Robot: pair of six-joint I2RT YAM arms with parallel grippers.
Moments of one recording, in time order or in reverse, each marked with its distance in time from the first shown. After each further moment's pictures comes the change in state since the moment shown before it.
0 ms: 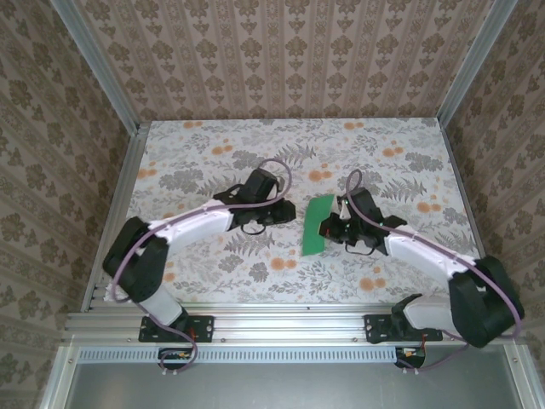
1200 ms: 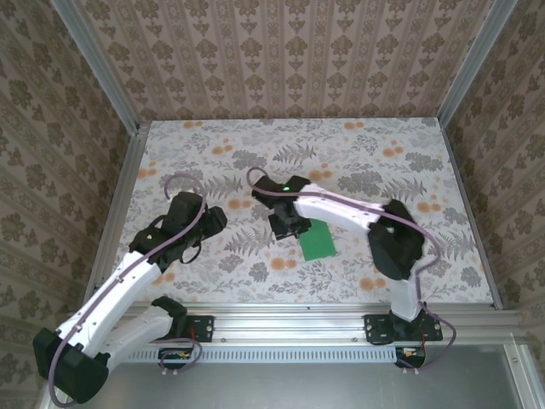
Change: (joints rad) left arm 0.223 -0.698 -0.276 -0.393 -0.334 -0.042; right arm 0.381 0.615 0.805 -0.684 0.410 -0.164
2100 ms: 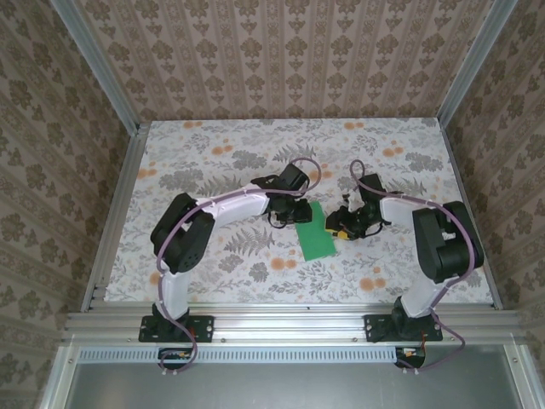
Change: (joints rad) left arm -0.289 1.098 0.645 0.169 0.321 0.064; right arm -0.659 -0.140 -0.648 0.584 -0.752 -0.138
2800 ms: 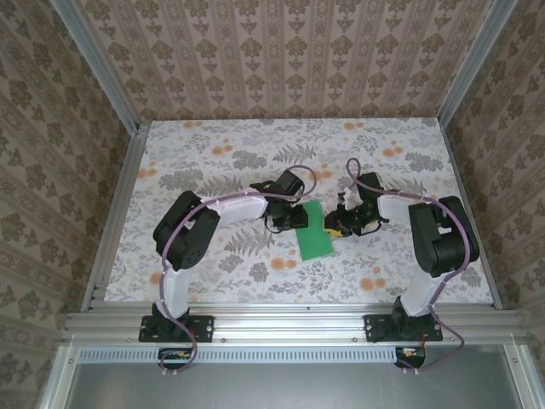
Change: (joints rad) left arm 0.021 0.025 -0.078 0.081 0.054 -0.010; right arm -0.001 0.031 0.003 0.042 -0.101 -0.014
